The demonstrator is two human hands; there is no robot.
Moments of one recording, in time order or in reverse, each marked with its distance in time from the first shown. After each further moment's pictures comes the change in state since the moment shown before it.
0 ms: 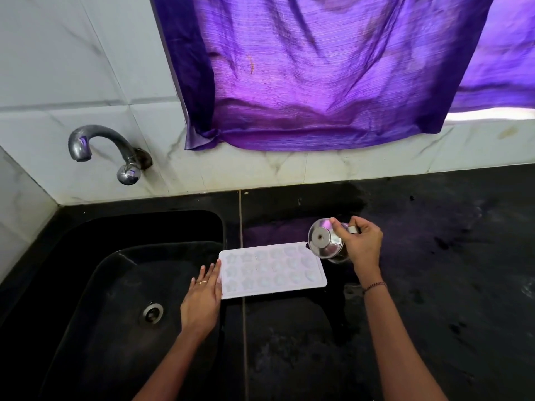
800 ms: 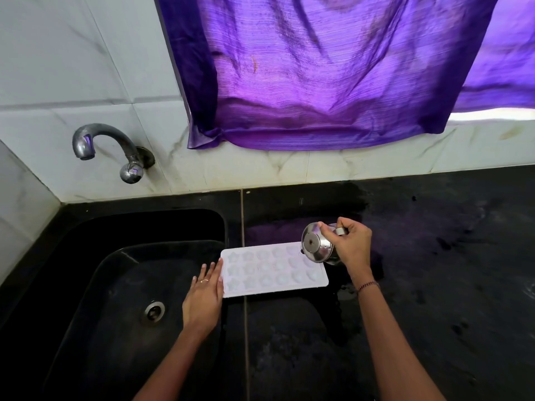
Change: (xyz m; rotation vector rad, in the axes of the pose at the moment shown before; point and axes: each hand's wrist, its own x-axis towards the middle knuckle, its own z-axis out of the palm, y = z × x) left_hand 0.000 0.000 0.001 -0.012 0.013 0.002; right_hand -0.009 -0.009 0.014 -0.025 -0.095 -0.093
